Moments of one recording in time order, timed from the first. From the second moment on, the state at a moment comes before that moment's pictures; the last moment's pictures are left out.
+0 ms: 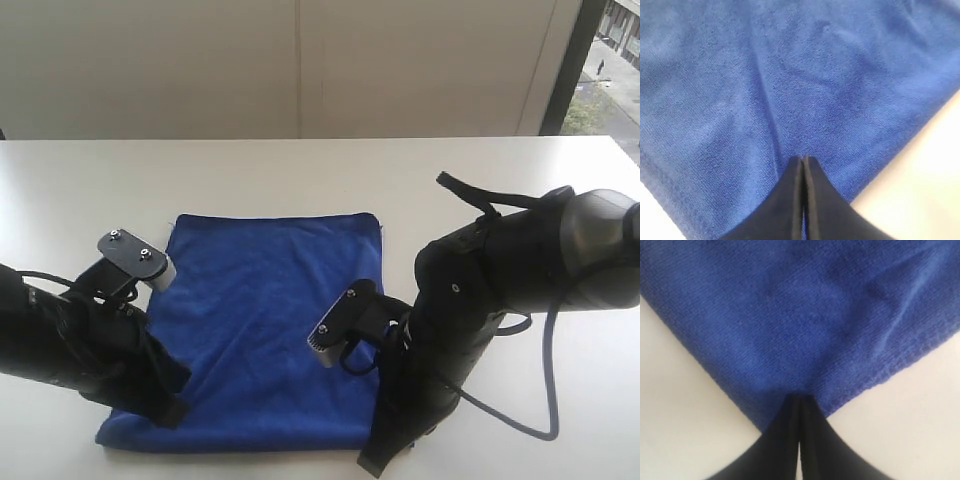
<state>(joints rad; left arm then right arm) -0.50 1.44 -0.59 -0.90 0.35 1.02 0.53 1.76 -0.89 0.08 0.62 -0.36</state>
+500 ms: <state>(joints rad) -0.50 1.46 -0.43 -0.86 0.25 0.98 0.53 1.76 -0.89 0.08 0.64 -0.36</state>
